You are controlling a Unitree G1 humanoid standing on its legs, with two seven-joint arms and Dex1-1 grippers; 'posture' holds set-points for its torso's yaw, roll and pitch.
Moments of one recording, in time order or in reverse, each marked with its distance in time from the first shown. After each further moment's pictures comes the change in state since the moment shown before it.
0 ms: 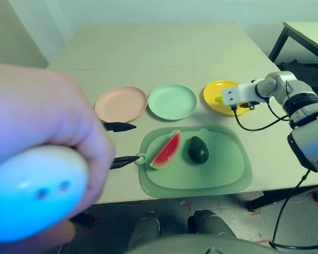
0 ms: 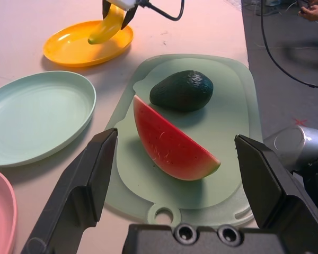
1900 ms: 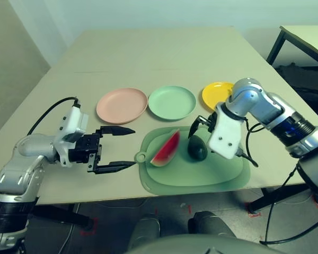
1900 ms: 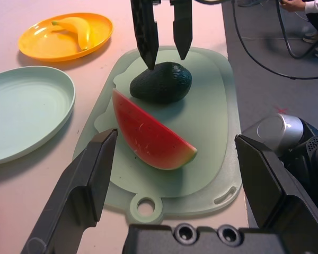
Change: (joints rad) left arm -0.010 0.019 -0.010 0.052 0.011 -0.005 -0.088; right arm 0.256 -0.055 0.074 -1.018 0.578 -0.203 0.810
